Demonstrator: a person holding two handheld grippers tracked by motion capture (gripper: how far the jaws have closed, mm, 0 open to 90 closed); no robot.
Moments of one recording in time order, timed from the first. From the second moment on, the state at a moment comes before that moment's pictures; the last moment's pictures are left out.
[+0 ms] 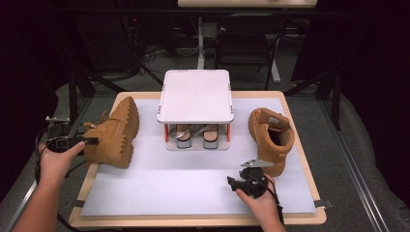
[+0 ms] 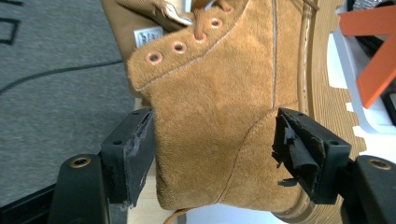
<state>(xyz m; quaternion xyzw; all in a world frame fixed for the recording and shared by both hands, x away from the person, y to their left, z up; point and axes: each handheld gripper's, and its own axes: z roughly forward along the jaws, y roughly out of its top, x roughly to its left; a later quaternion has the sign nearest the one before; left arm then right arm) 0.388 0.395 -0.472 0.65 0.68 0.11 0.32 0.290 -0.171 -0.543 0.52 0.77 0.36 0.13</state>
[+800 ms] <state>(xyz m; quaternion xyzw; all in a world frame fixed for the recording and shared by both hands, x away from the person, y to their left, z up) 0.387 0.388 -0.463 0.67 0.67 0.13 0.29 0.291 -0.170 -0.545 0.52 0.76 0.36 0.13</state>
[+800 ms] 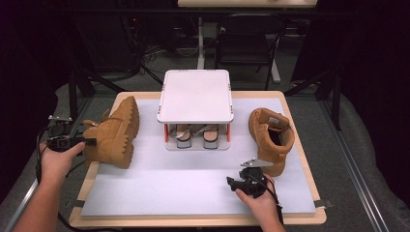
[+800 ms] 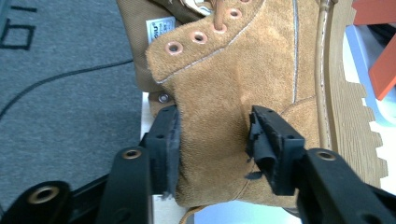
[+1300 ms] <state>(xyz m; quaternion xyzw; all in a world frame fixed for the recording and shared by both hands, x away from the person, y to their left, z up) 0.384 0.367 -0.439 0.68 0.64 0.15 0.31 0.292 -0.171 -0.546 0.52 0.76 0.35 0.12</state>
